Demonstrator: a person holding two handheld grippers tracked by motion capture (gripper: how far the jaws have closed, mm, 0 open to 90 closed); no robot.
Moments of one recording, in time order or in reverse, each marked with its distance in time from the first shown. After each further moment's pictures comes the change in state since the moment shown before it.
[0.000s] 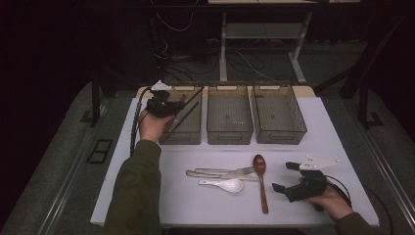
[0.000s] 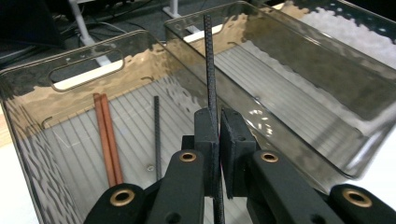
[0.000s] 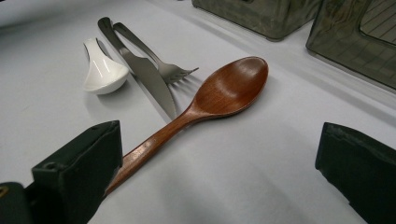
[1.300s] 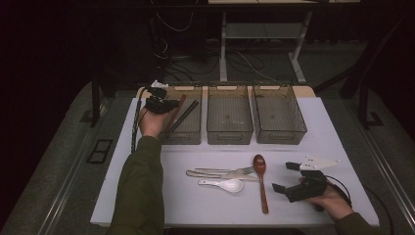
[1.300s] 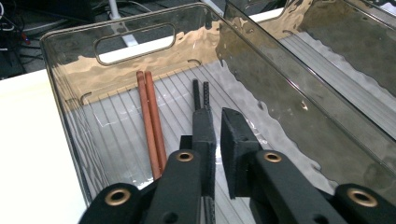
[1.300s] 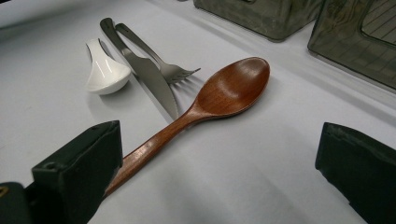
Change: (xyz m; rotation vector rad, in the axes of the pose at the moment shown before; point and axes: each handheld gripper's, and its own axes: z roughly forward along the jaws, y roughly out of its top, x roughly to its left) left arm 0.033 -0.009 0.024 0.044 0.095 -0.083; right arm 0.000 0.000 -0.001 -0.002 0.005 -0.002
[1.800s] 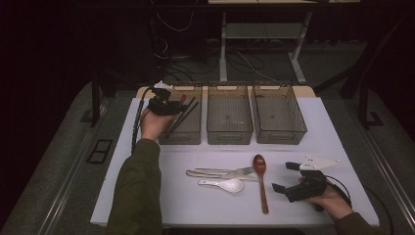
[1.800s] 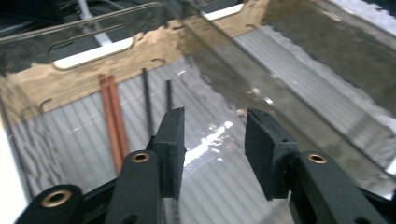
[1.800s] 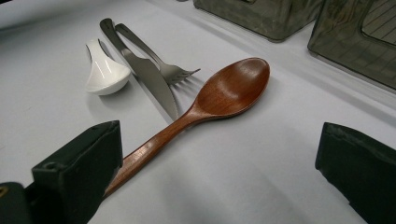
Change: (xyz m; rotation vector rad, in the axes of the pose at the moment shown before) left arm -0.020 0.005 -0.010 0.018 -0.106 0.067; right arm 0.000 0.000 0.000 -0.001 0.001 0.002
